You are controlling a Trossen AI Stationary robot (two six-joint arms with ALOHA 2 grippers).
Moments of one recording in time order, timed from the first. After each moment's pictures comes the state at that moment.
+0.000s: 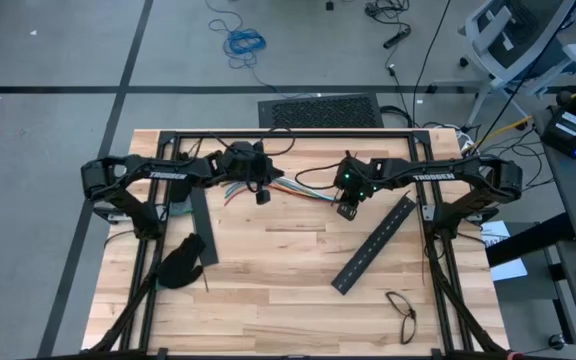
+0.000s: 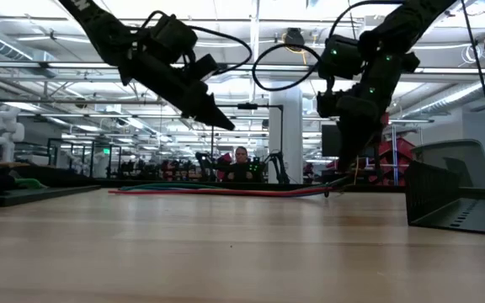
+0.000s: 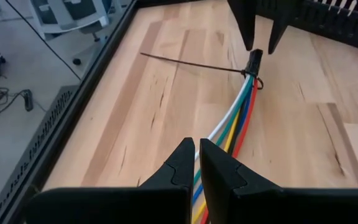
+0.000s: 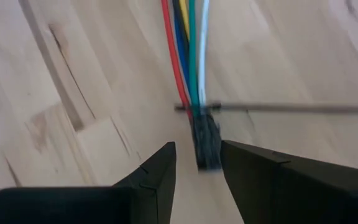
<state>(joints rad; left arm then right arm) 0.40 1.52 0.79 0.24 0.15 0.30 -0.33 1.46 0.81 -0.49 -0.08 0.17</state>
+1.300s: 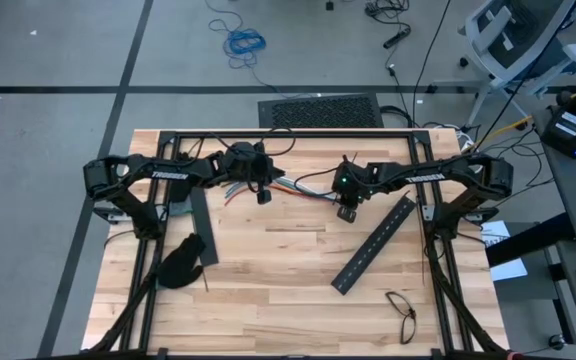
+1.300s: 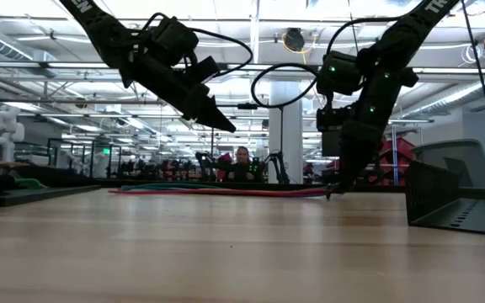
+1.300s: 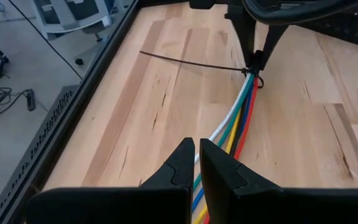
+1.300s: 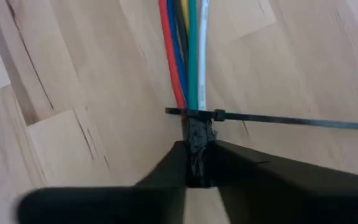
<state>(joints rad) 0.40 1.54 0.79 0.26 0.14 0.29 -0.34 1.54 0.76 -0.39 -0.03 0.08</state>
